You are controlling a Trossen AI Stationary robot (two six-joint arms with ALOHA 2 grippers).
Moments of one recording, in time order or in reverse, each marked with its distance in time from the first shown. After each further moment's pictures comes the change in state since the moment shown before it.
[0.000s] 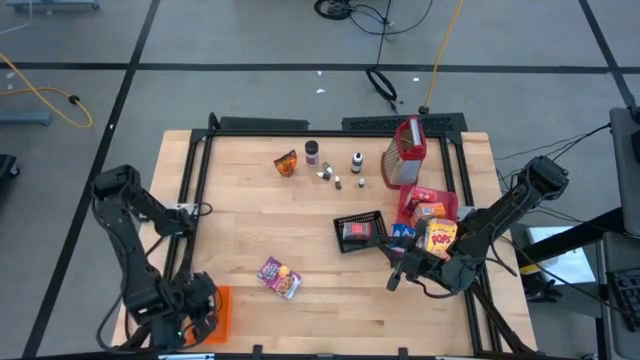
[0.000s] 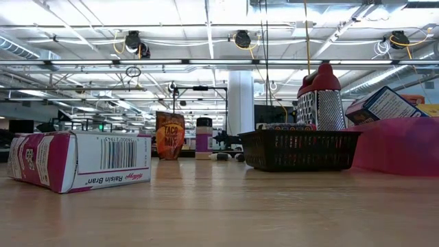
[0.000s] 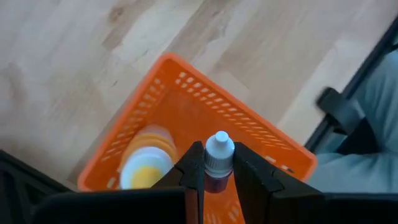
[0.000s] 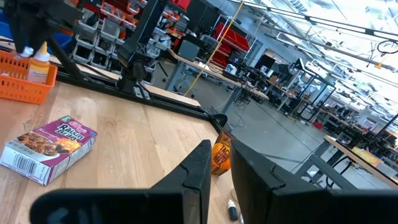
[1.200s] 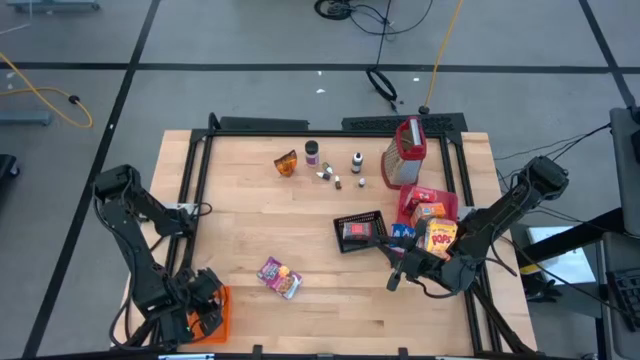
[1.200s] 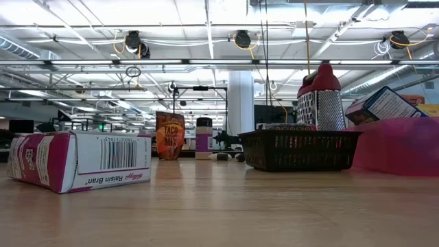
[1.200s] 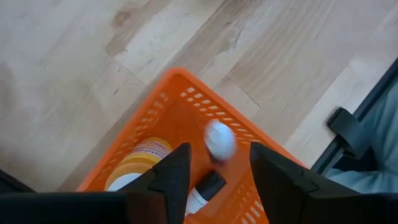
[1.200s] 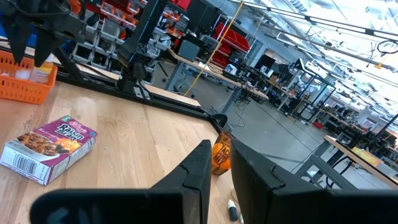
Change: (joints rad) left arm 0.033 0.000 -0.067 0.065 -0.008 -0.027; right arm 0.000 0.000 0.000 0.000 0.000 0.000
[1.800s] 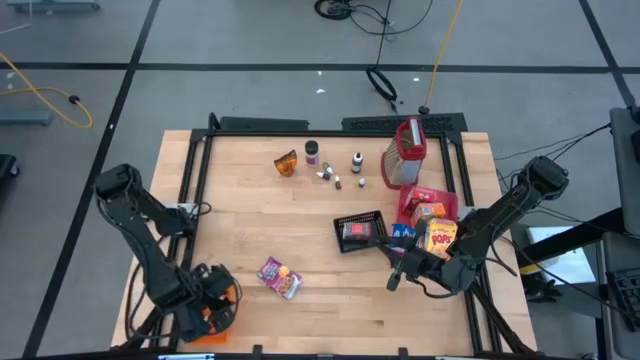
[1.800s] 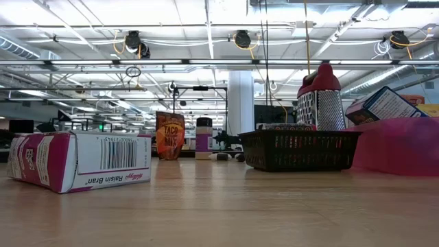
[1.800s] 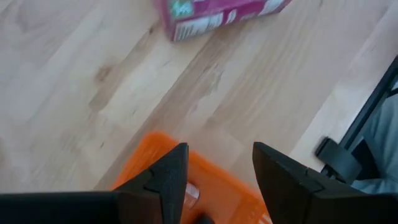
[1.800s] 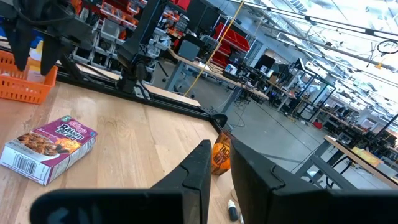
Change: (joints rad) left arm 0.129 0.000 0.000 0.060 -0.023 0.206; right arm 0.000 0.000 0.000 0.000 0.000 0.000
